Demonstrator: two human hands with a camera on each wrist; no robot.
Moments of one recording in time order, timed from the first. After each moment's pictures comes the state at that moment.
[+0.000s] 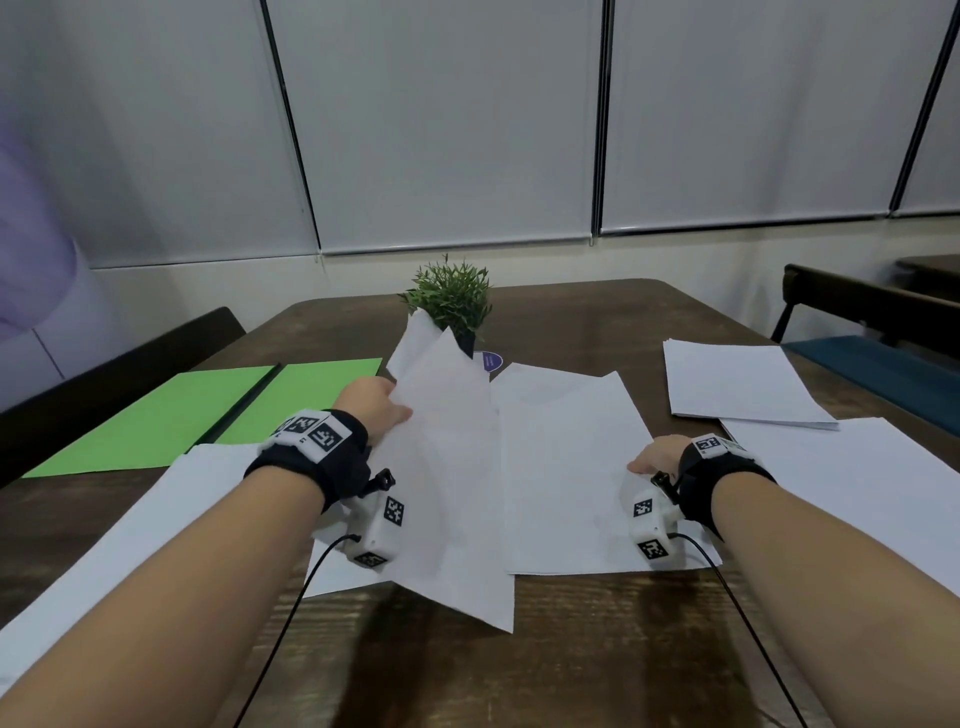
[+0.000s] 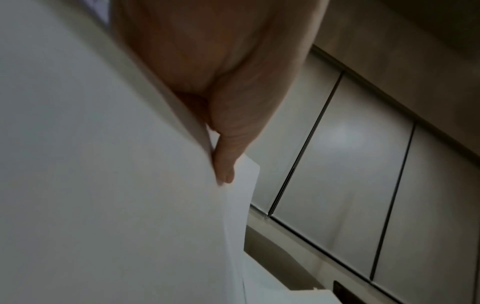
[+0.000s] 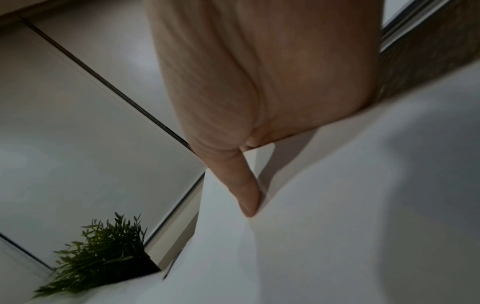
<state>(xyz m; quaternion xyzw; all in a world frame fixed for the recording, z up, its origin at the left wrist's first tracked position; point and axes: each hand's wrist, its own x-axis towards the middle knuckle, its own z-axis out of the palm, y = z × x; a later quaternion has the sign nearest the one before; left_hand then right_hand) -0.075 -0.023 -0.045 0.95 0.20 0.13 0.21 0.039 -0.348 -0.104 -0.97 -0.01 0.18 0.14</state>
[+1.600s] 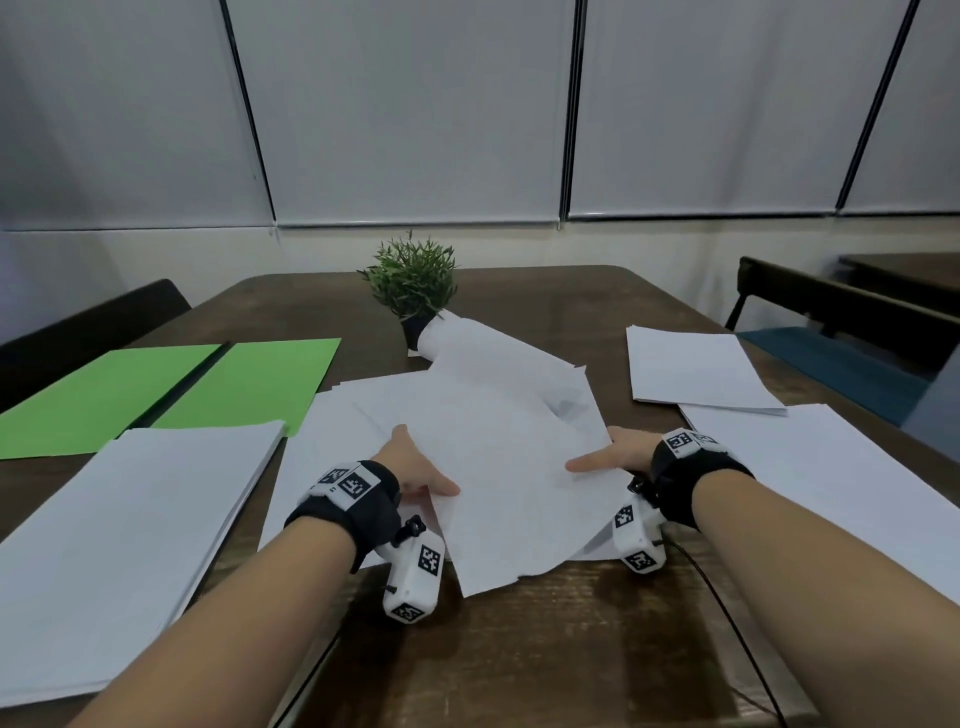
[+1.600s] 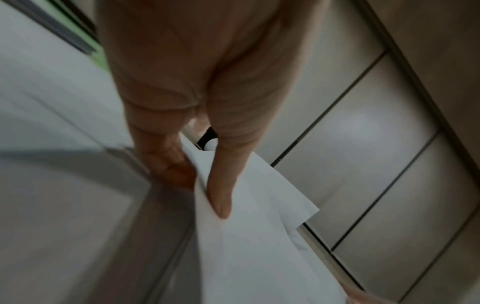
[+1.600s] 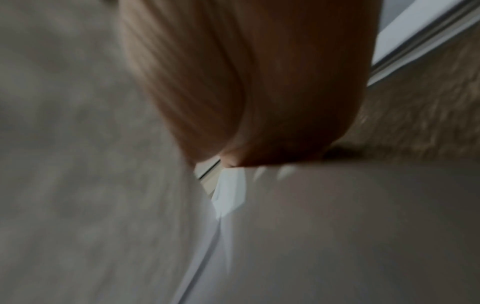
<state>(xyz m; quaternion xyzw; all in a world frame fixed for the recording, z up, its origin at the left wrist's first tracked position) -0.042 -0.077 -0.147 0.79 0.25 -0.03 0.56 0.069 -0.369 -0.140 -0.85 -0.17 0.32 0.38</state>
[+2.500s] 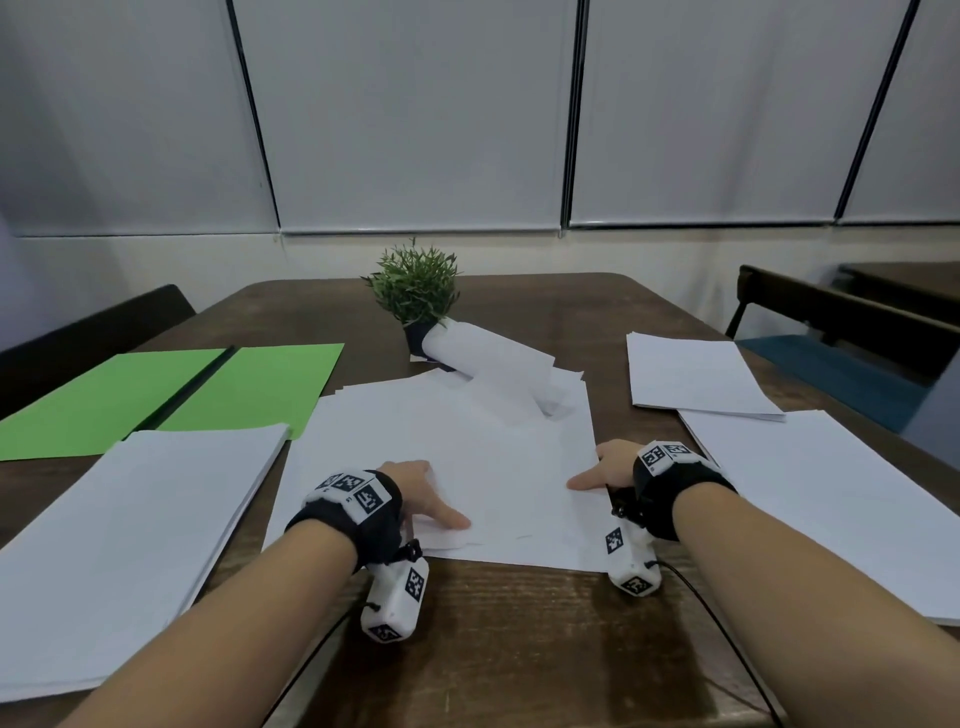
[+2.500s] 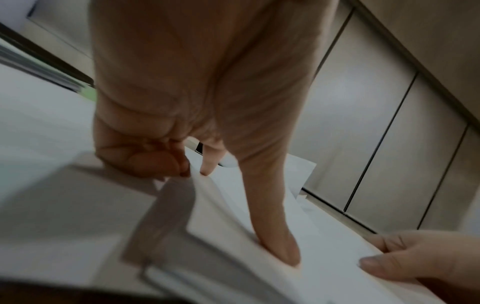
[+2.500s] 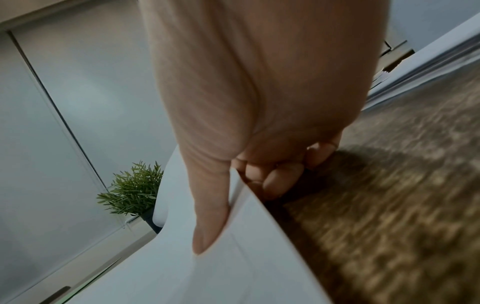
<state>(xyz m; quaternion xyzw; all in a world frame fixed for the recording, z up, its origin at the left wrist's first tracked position) -0.078 -0.095 -0.120 0.94 0.18 -0.19 0.22 0.062 -0.353 -0.145 -0.95 -0.11 0.24 0.16</state>
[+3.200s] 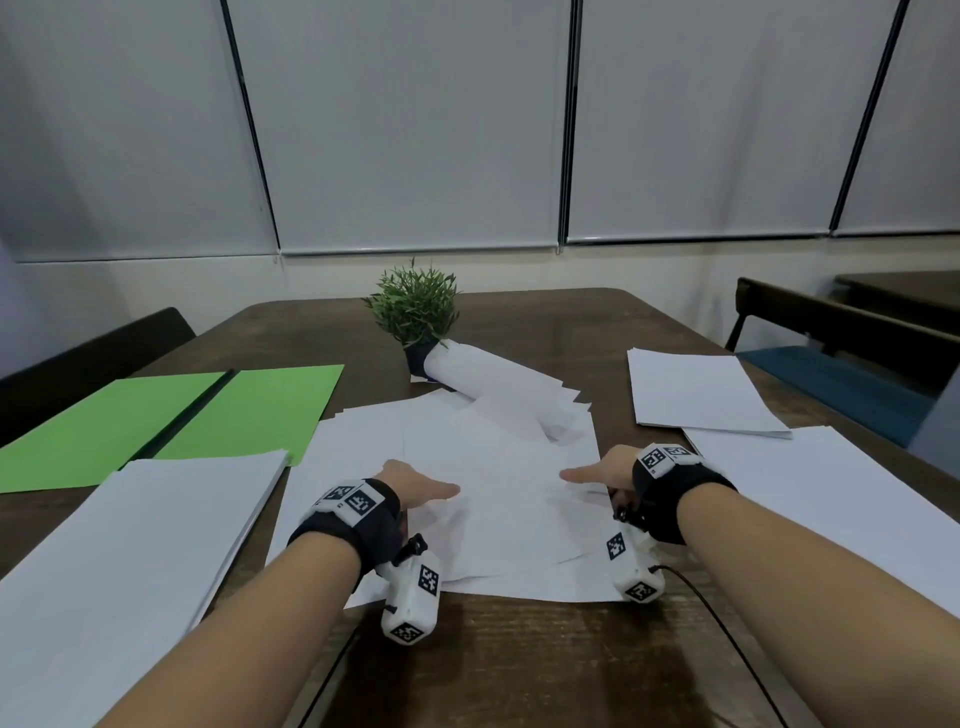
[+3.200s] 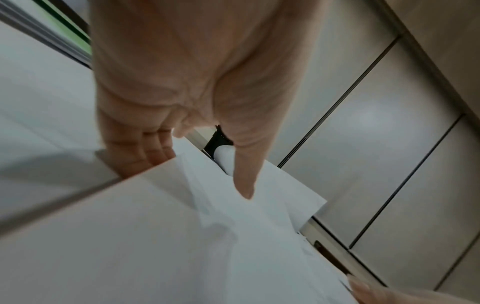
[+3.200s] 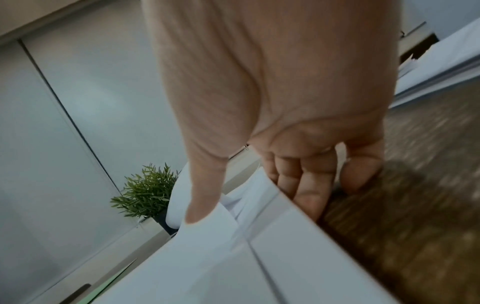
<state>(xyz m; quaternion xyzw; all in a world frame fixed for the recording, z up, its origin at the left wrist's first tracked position) -0.055 -0.086 -0.114 0.89 0.28 -0.09 0.36 0.061 -0.348 -0.122 -0.95 -0.02 0.22 0.21</state>
